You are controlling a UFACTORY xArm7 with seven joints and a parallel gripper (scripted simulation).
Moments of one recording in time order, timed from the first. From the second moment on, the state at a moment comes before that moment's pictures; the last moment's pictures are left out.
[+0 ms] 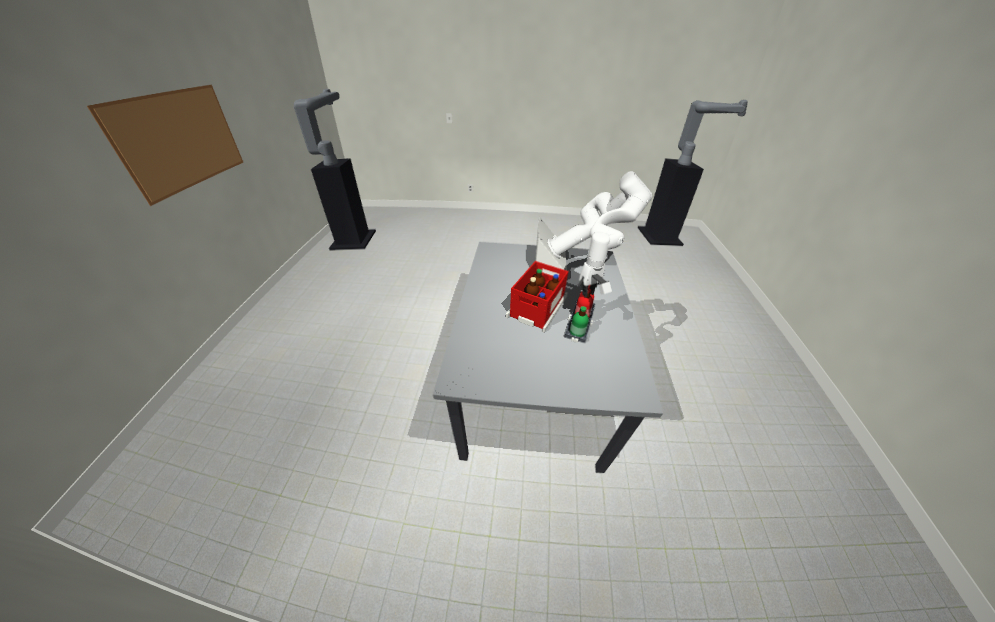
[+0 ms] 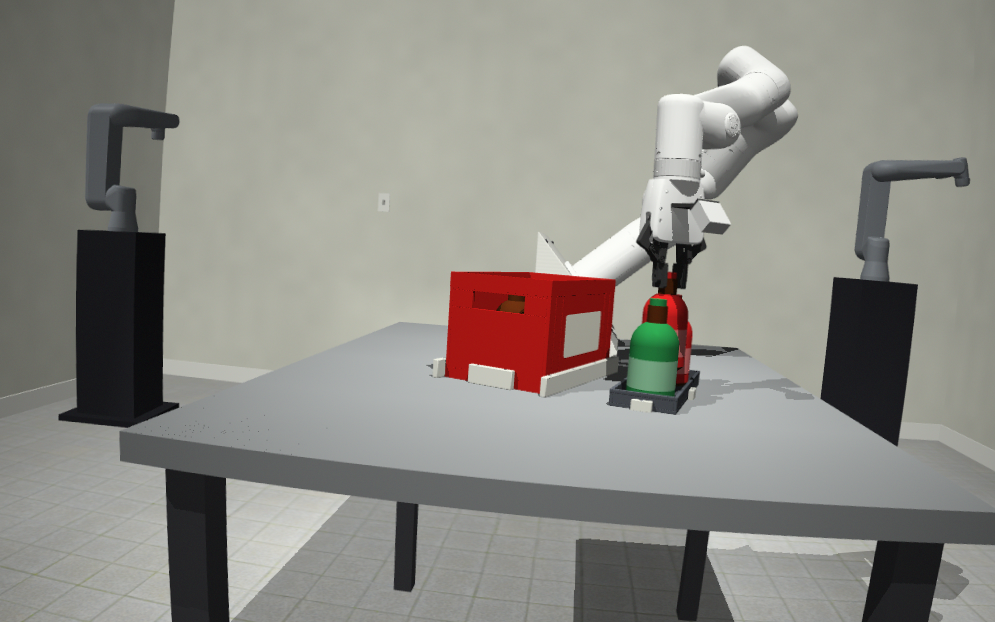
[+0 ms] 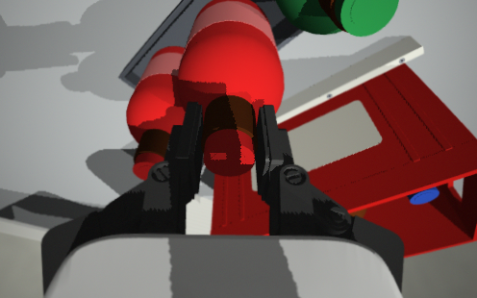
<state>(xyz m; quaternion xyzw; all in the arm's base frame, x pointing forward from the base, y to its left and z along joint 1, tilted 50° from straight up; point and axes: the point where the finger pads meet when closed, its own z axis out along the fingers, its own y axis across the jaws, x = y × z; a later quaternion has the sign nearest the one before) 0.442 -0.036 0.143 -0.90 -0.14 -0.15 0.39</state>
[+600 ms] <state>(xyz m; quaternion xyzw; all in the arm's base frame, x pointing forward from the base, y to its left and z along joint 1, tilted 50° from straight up) 0.441 -0.039 0.146 -0.90 -0.14 -0.15 0.39</state>
